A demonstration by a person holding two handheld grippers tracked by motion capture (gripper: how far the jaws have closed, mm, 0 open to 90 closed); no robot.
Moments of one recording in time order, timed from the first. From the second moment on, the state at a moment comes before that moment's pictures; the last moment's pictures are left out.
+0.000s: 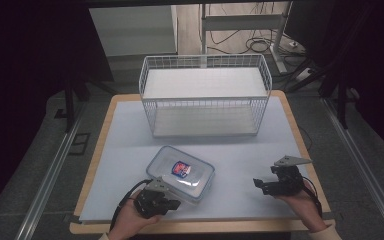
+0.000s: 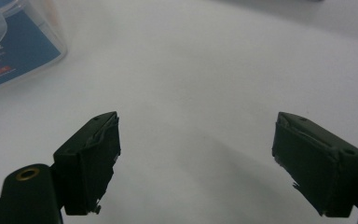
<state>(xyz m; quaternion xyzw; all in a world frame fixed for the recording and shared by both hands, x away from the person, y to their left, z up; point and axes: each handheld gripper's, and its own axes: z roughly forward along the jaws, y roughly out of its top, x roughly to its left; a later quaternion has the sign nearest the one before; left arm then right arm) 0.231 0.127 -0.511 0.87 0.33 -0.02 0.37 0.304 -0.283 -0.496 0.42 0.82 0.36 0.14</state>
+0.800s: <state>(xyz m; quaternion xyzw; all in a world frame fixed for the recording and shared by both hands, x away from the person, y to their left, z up) 0.242 0.115 -0.511 0.87 0.32 -0.02 0.38 0.304 -0.283 -0.496 0.42 0.82 0.36 0.14</state>
